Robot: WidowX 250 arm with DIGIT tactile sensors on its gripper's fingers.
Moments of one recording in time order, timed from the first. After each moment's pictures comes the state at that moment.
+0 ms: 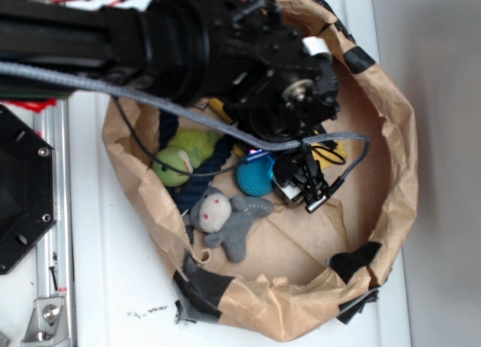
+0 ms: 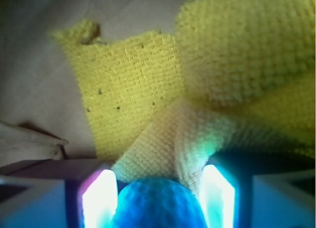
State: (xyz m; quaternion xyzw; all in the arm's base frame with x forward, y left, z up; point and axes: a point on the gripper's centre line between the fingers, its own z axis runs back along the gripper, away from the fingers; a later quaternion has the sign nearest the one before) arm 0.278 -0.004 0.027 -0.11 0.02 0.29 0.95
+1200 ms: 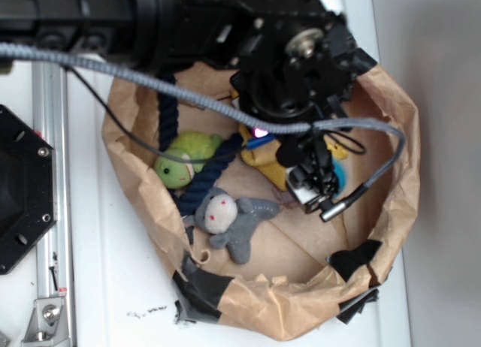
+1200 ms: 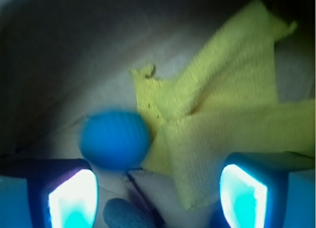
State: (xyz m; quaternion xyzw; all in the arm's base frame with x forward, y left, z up) arm 0.285 0.003 0.074 -0.14 -0.03 0.24 0.96
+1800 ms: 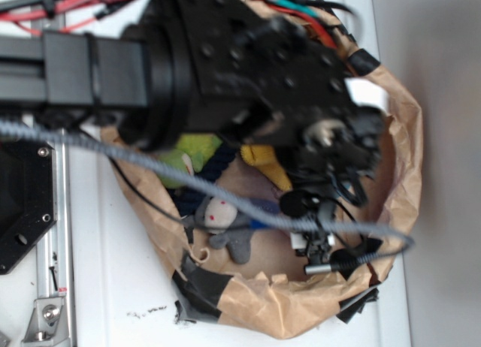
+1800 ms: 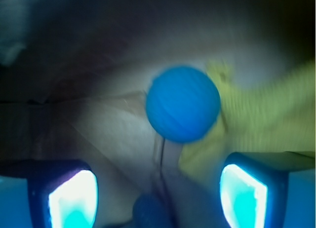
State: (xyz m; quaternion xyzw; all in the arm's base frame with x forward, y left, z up) arm 0.304 -0.029 0.085 -0.08 -0.08 -0.03 0.99
